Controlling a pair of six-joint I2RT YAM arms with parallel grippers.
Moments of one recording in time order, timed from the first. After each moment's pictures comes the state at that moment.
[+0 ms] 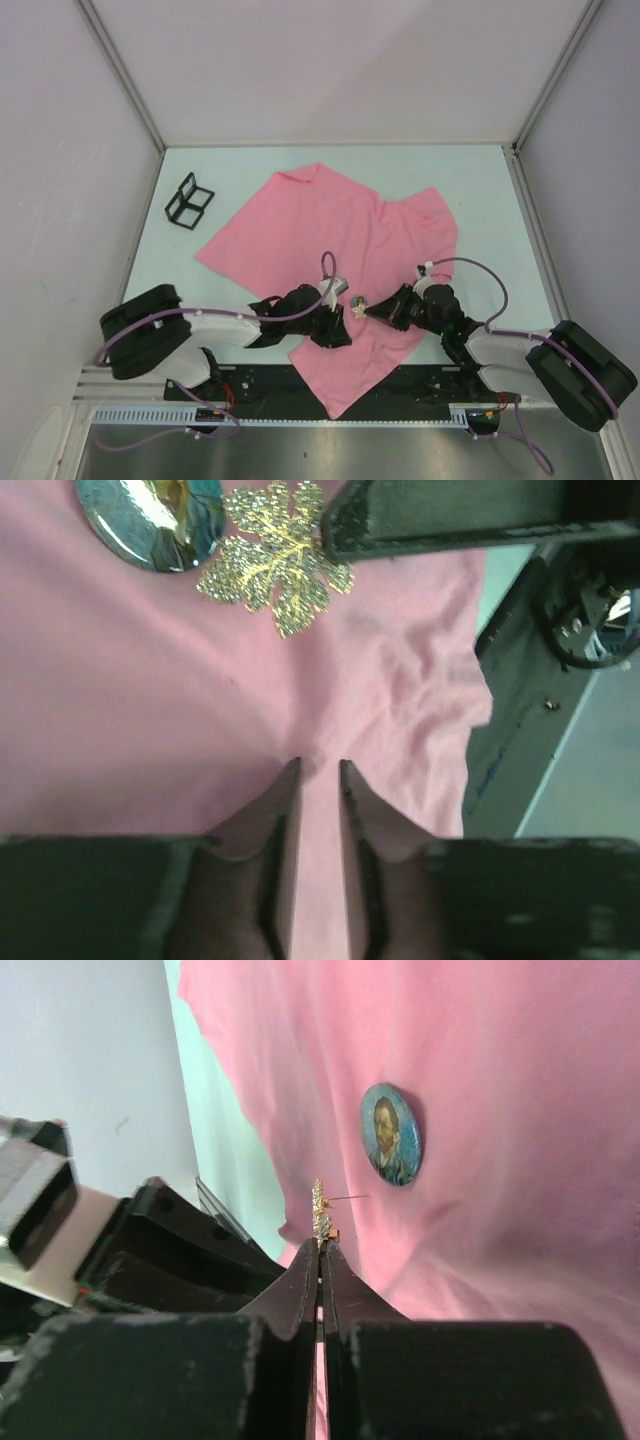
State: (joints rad) left arm -1.08 1.46 0.44 0.37 0.22 -0.66; right arm 0.68 1.14 0.05 0.68 -0.25 1.25
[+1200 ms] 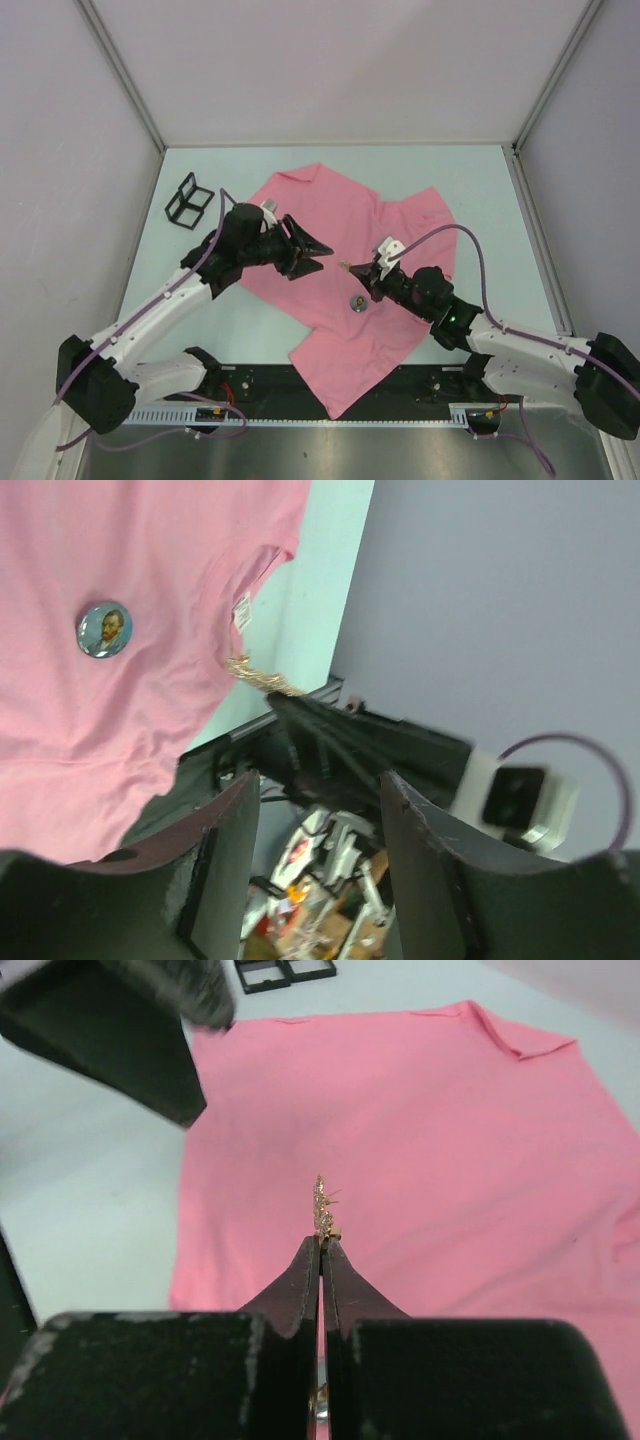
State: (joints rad) left arm -0.60 1.08 0.83 -0.28 0.45 -1.30; right arm 0.90 0.95 0.39 0.48 0.00 0.06
